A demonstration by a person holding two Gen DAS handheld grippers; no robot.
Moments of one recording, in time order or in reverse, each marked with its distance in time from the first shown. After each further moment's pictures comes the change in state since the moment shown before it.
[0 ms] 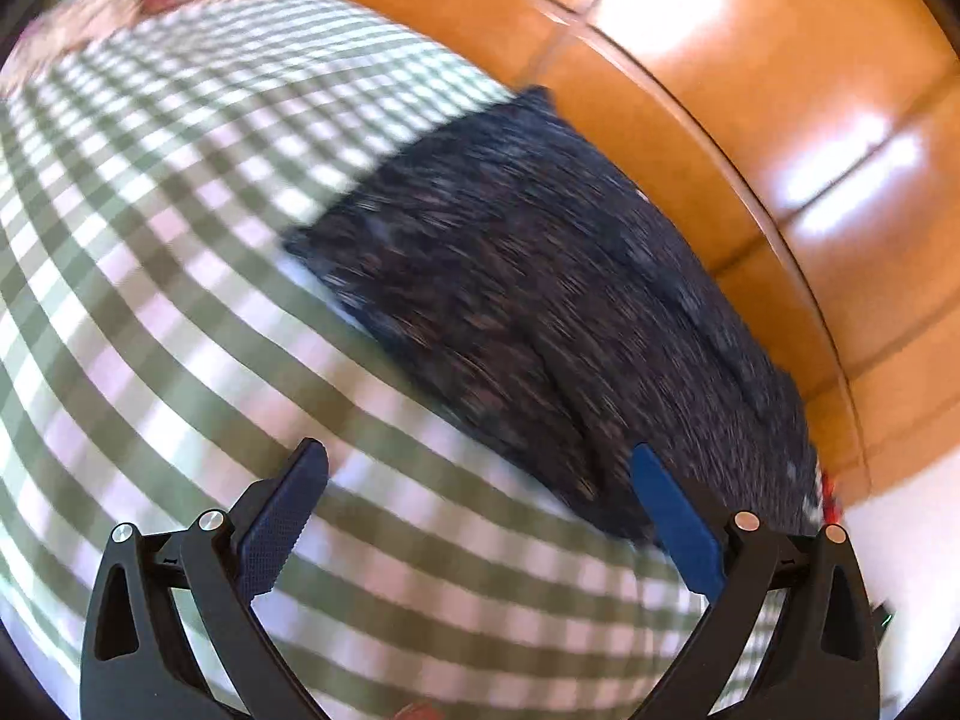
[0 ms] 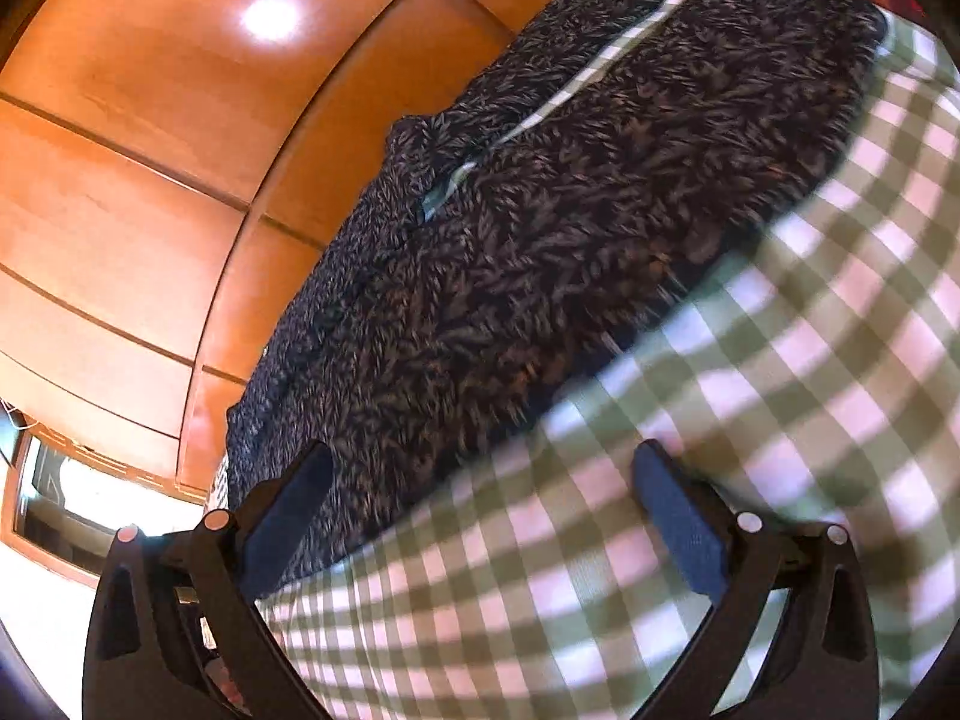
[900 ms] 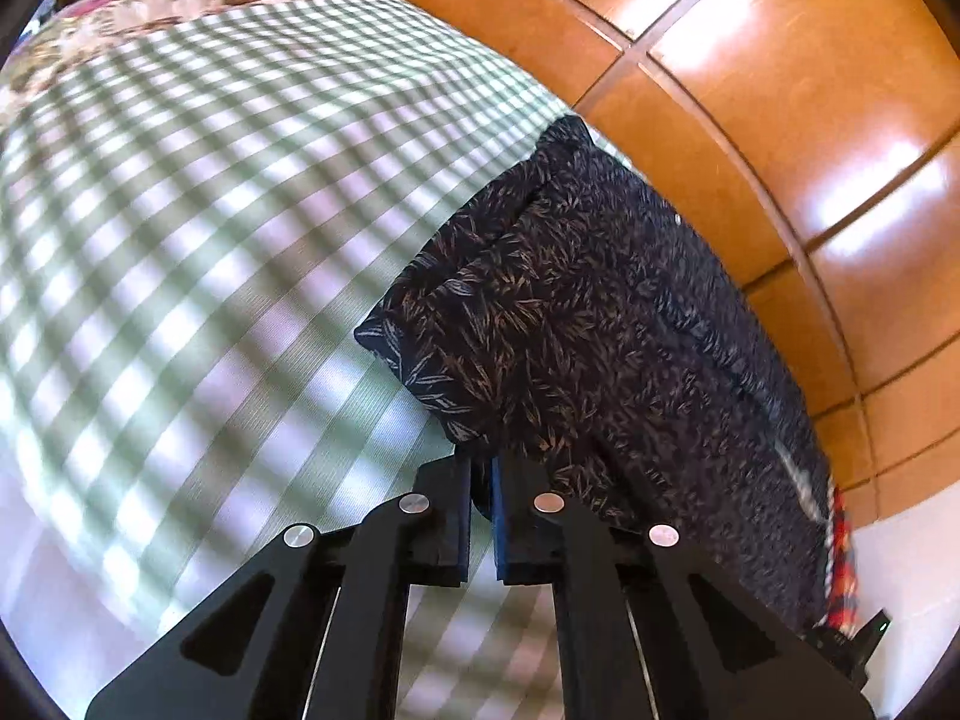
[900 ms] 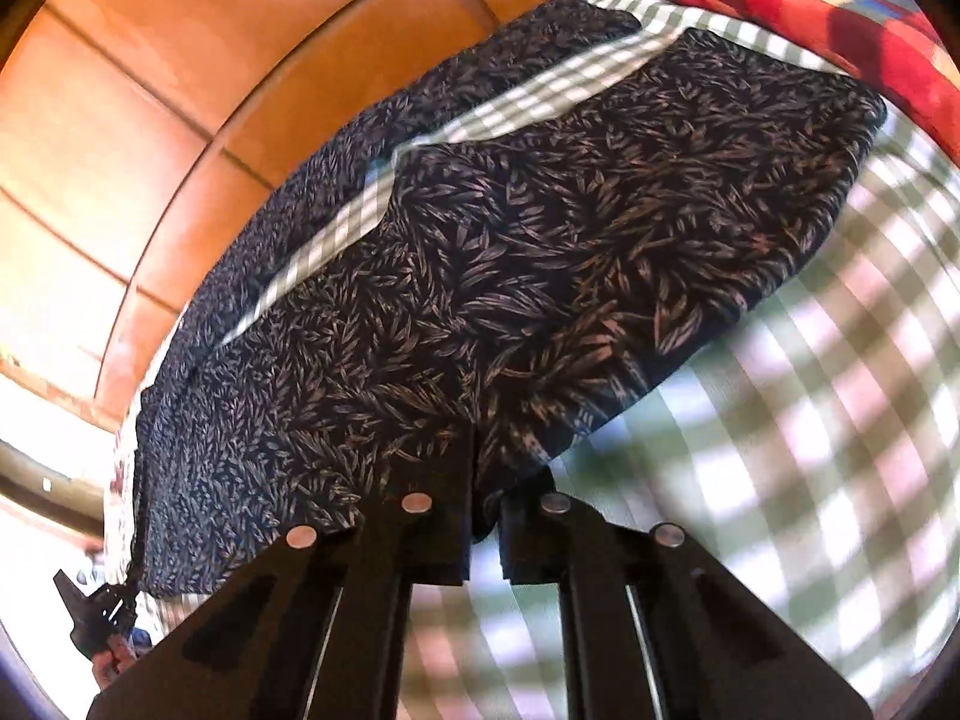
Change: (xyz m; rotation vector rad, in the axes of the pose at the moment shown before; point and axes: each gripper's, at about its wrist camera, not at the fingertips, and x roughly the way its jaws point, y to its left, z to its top) left arm -0.051 0.041 -0.013 -0.025 -0.004 0.084; right arm -0.023 -0.021 -0.014 -0.191 0.080 -0.216
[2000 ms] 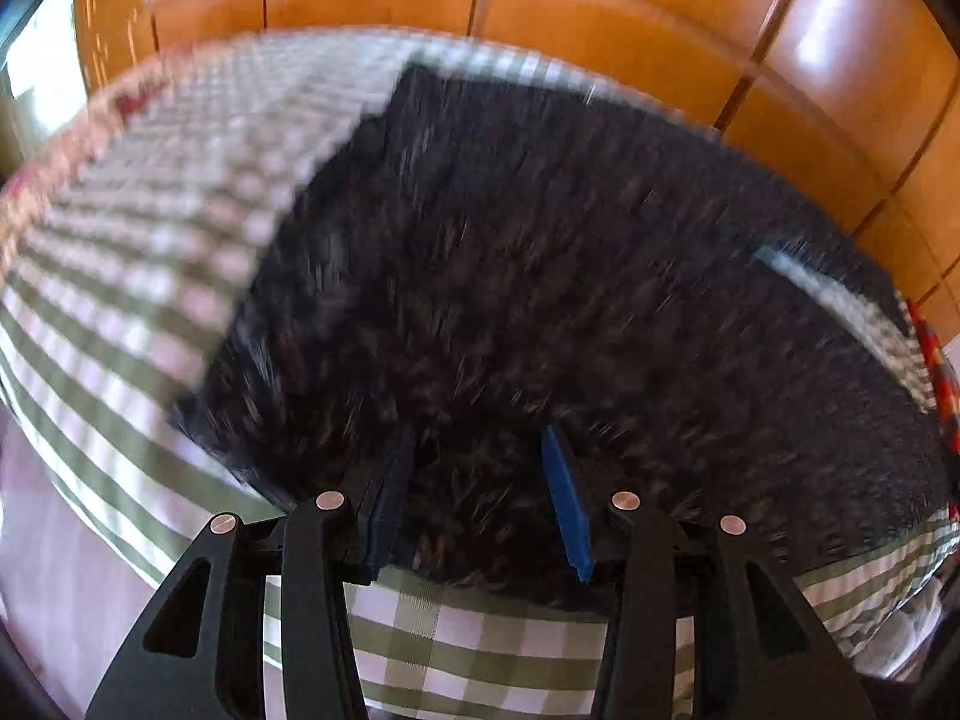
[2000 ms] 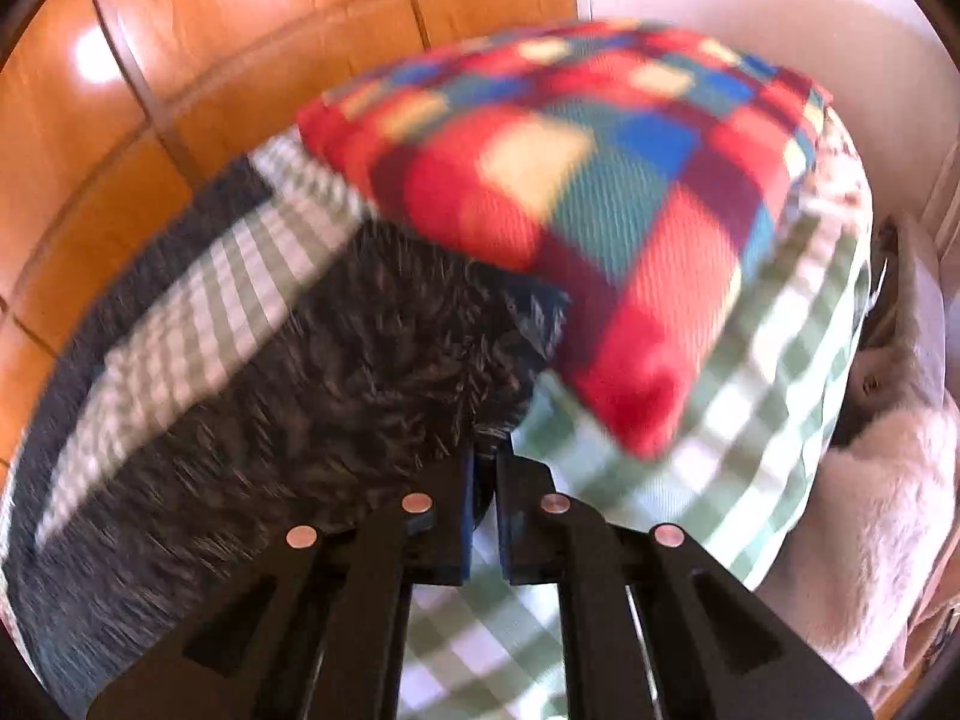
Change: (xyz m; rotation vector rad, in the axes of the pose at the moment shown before) left arm 0.030 -0.071 -0.048 0.381 0.083 0.169; right arm -0.072 -0.138 0.050 0.206 -0.221 -0.499
